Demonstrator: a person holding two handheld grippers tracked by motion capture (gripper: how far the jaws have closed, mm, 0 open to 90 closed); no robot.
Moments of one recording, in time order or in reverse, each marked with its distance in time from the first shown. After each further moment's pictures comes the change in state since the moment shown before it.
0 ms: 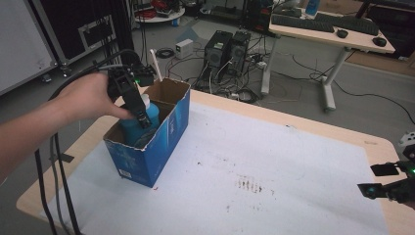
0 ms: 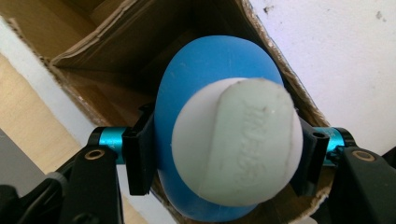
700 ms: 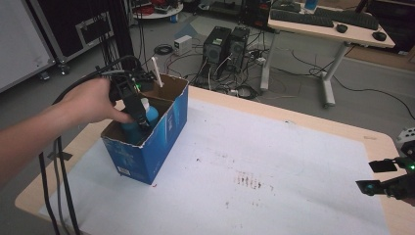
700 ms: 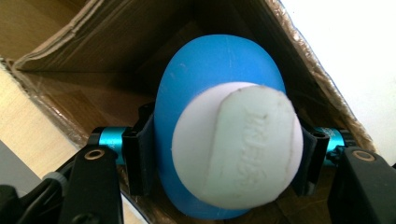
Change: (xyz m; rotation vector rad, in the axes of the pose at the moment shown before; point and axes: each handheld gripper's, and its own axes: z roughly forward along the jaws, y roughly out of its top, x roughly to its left) left arm 0.002 0.000 0.022 0.025 0.009 0.018; right arm -0.001 -0.002 0.003 0.005 0.005 -0.012
